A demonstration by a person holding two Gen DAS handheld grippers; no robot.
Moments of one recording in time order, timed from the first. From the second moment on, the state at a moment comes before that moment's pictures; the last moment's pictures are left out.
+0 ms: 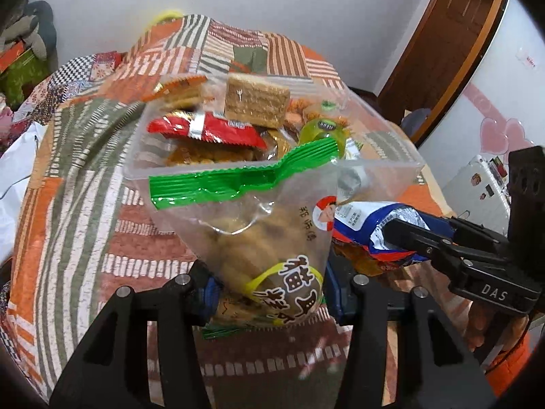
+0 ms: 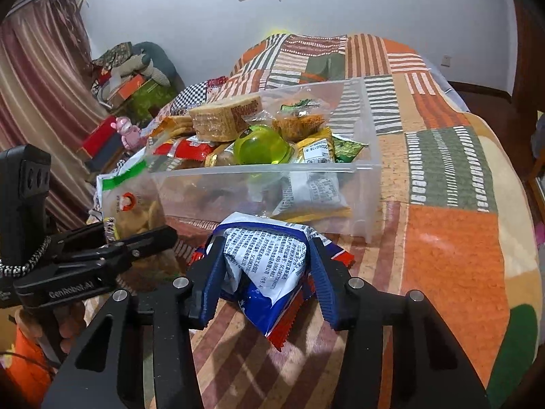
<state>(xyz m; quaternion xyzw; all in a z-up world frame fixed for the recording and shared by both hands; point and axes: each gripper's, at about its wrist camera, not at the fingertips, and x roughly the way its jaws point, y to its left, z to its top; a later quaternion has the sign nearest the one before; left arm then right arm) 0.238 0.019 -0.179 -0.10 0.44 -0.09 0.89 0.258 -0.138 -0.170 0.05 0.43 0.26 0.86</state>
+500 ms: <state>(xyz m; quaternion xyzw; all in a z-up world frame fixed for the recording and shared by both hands) 0.221 0.026 -0.131 -0.09 0.39 -0.08 0.91 0.239 -0.151 -0.128 0.05 0.38 0.26 0.89</state>
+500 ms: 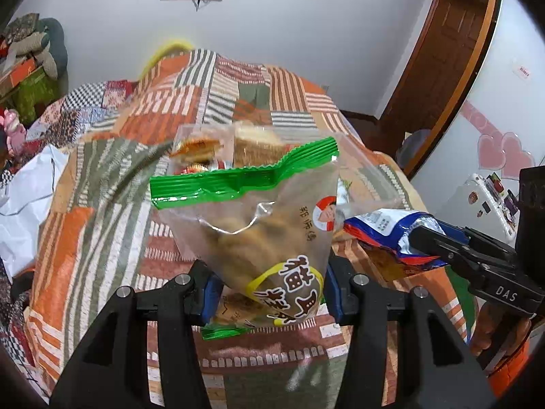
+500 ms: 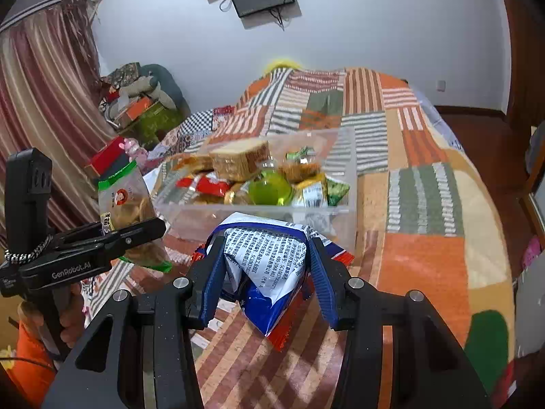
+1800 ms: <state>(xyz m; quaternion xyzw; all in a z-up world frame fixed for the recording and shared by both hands) 0.323 0.025 -0.153 -0.09 0.41 -0.08 0.90 0.308 -0.131 -0.129 0.03 0.34 0.21 0.91</state>
